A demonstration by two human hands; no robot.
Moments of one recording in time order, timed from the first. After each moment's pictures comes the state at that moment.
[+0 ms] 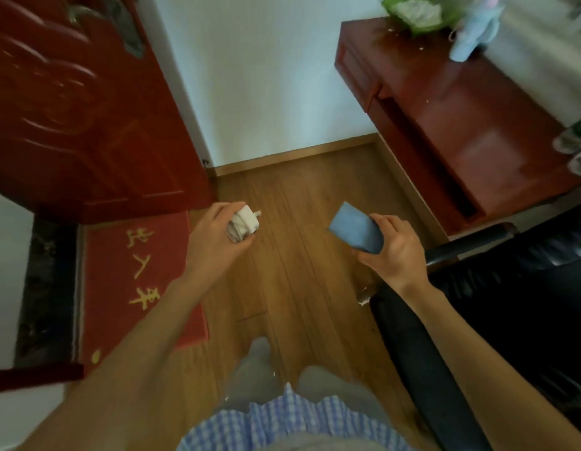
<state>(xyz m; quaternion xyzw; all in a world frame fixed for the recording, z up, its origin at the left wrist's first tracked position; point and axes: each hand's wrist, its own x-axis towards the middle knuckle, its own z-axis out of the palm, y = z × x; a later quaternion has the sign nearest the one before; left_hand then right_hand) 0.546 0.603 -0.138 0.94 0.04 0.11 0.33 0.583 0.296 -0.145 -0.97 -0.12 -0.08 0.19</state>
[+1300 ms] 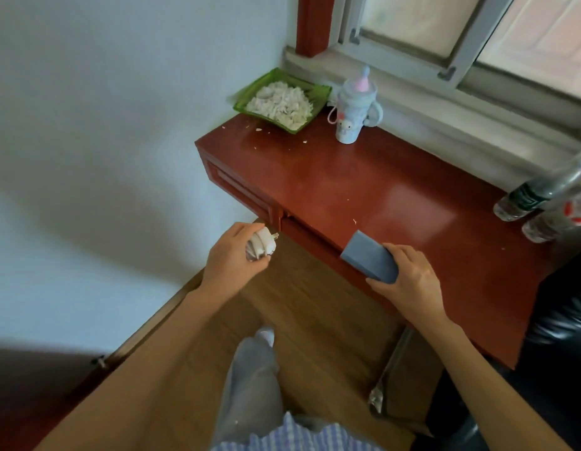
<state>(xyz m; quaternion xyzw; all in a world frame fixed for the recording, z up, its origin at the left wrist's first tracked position) 1.183 0.467 -0.139 0.91 -0.26 -0.02 0.33 1.024 0.189 -0.150 -0.97 0.16 -0.12 0.15</state>
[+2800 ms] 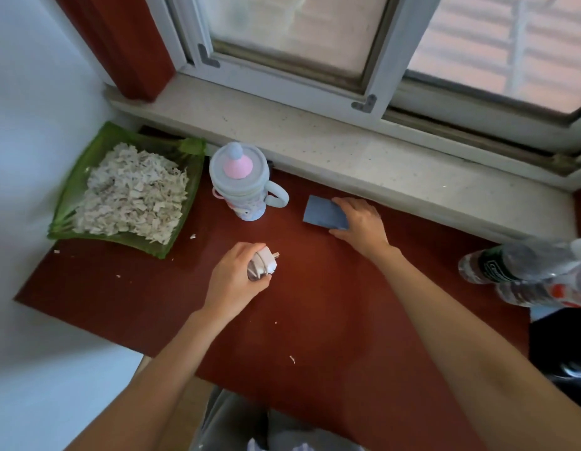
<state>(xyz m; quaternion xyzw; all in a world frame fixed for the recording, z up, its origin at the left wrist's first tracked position) 1.426 0.138 -0.210 0.86 -0.37 -0.16 0.31 1.320 -0.132 -0.240 -0.95 0.27 -0.03 0.18</state>
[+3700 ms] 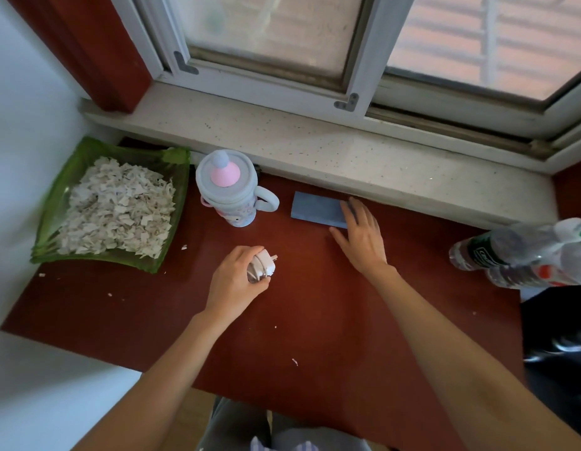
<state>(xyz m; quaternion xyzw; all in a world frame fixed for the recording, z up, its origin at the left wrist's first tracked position) 1.433 0.128 -0.217 0.85 -0.38 -0.19 0.29 1.289 -0.113 -0.264 -0.93 0.34 -0.09 0.12</state>
